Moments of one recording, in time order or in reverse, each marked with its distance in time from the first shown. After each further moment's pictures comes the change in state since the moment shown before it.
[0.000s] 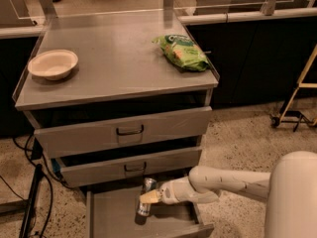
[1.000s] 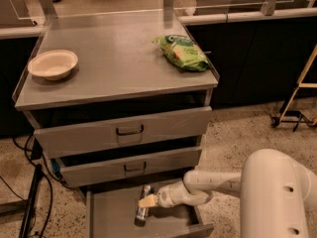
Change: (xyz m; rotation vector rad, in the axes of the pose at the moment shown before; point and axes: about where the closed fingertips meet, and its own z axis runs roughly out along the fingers) arm 0.019 -0.042 0.050 -0.018 0.061 0.101
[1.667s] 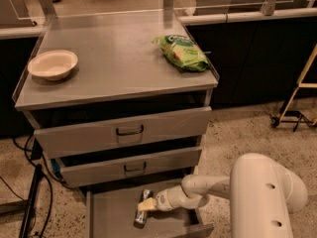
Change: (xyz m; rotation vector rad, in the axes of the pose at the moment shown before) arm 0.013 -0.028 0.034 -0.023 0.022 0.072
